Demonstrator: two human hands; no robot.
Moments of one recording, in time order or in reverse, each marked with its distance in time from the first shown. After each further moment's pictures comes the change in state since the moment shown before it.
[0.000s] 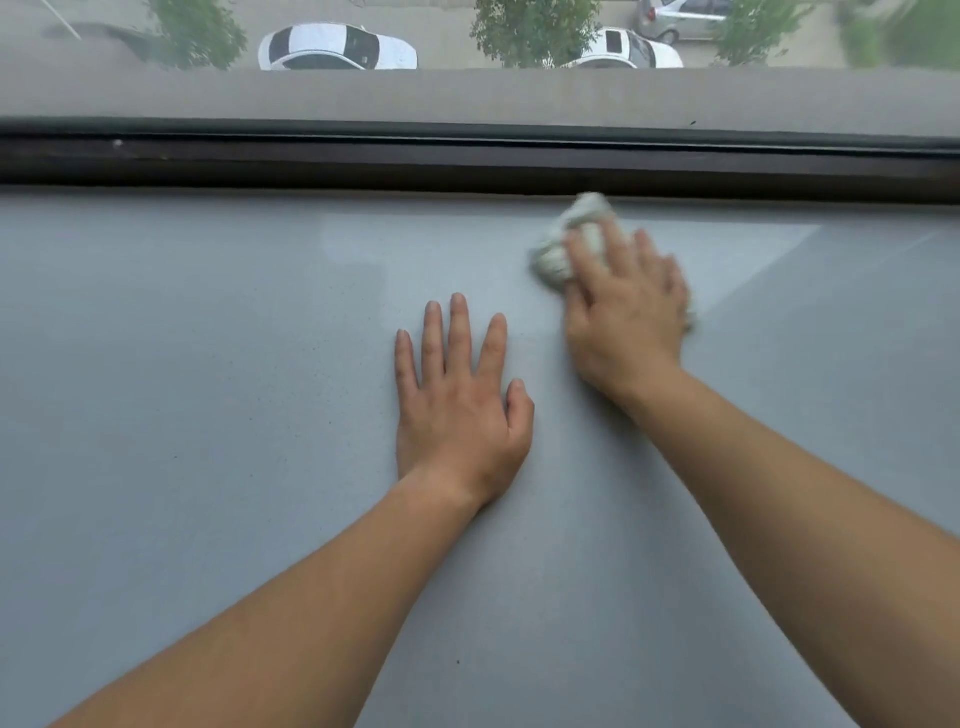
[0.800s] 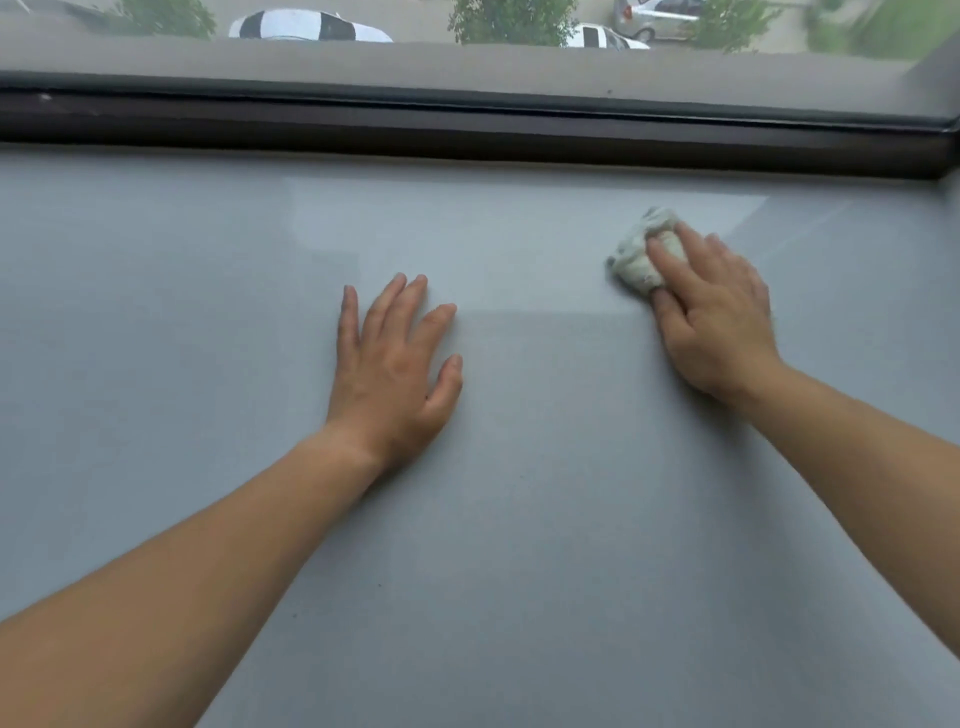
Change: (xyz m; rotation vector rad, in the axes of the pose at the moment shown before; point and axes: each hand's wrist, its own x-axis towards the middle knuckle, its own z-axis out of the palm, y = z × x) left_hand -0.017 -0.003 -0.007 -0.142 0.093 0.198; right_hand -0.044 0.151 -0.049 -0.035 -0.088 -0.048
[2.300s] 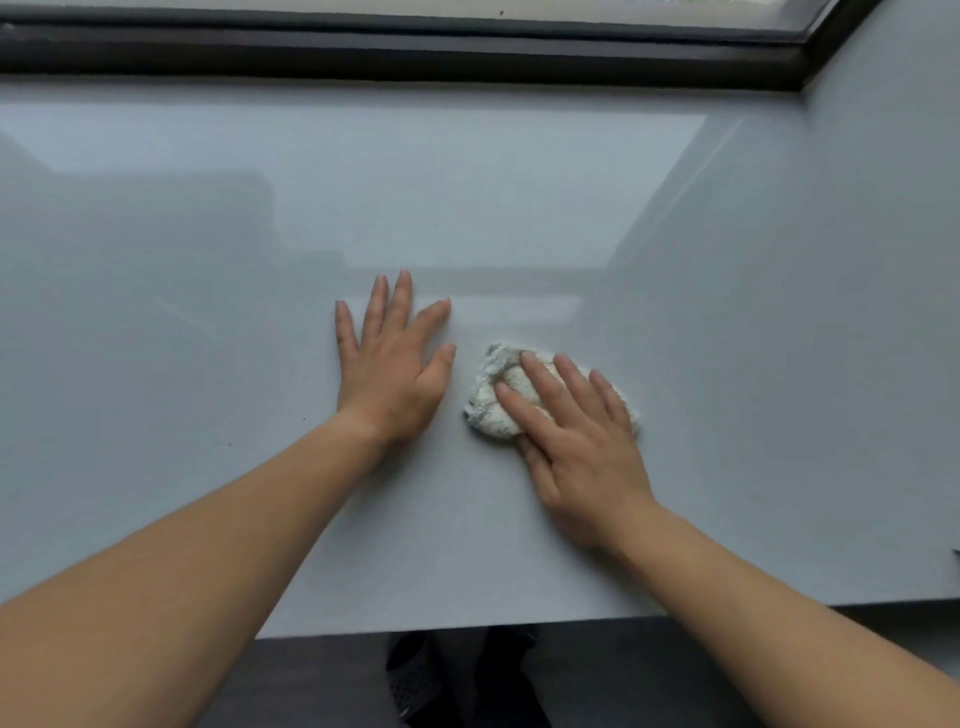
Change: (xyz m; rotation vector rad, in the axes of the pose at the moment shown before) left_hand -0.101 0.104 0.032 -0.125 -0.148 -0.139; right_hand -0.258 -0.031 0.035 0.020 -0.015 -0.264
